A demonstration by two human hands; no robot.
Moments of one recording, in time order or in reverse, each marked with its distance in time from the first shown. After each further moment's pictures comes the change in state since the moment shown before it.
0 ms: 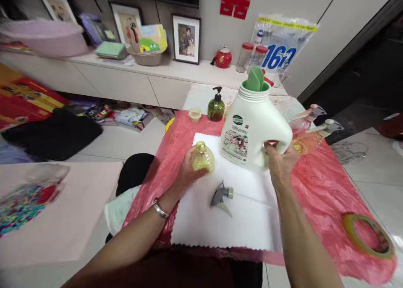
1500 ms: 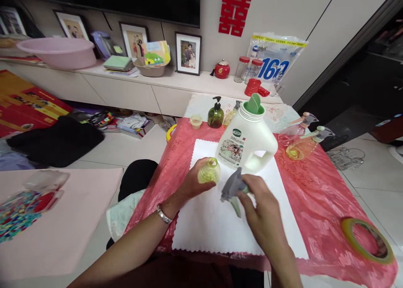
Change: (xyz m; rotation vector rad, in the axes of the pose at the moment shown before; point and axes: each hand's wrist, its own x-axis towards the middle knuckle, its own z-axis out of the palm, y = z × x) left_hand -0.009 0.012 0.007 0.289 -0.154 -0.031; right_hand -0.118 -0.068 -0.048 -0.327 -0.629 -0.477
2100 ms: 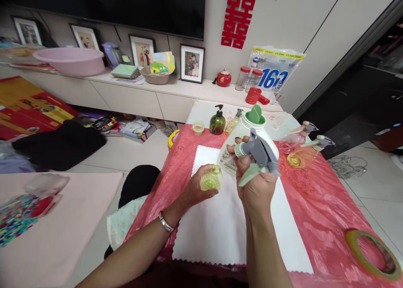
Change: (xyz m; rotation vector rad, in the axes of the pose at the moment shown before) left_hand 0.002 0.000 0.002 -0.021 -0.016 0.017; right_hand 0.101 -0.052 0.029 0.976 0.473 0.137
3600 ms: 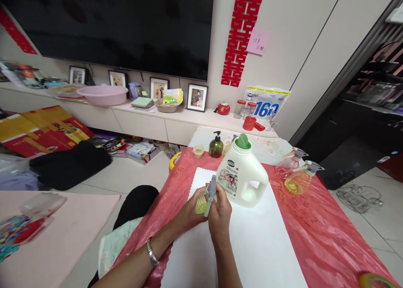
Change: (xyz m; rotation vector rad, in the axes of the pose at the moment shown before) left_hand -0.006 0.023 -0.001 0.054 -0.035 -0.101; right_hand -0.062 0.102 -0.027 -0.323 -0.134 0.082
